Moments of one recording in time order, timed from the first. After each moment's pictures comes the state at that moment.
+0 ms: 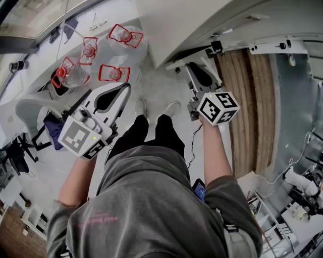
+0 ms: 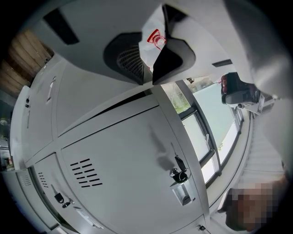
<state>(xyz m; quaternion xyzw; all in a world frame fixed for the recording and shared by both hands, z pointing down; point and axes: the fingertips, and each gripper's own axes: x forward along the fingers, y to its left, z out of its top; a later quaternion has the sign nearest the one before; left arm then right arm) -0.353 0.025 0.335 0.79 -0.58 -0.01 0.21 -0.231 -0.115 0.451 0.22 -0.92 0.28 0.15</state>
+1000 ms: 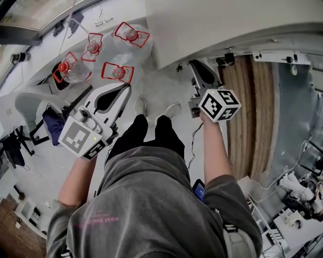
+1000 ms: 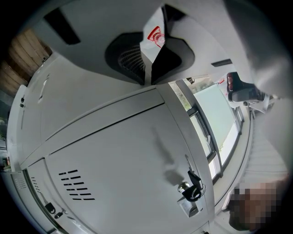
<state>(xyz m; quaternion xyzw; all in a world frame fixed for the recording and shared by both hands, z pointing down) -0.376 0.033 0.342 0.77 -0.60 -0.02 0.22 -0.260 -0.129 0.460 0.21 -0.92 0.28 0.16</state>
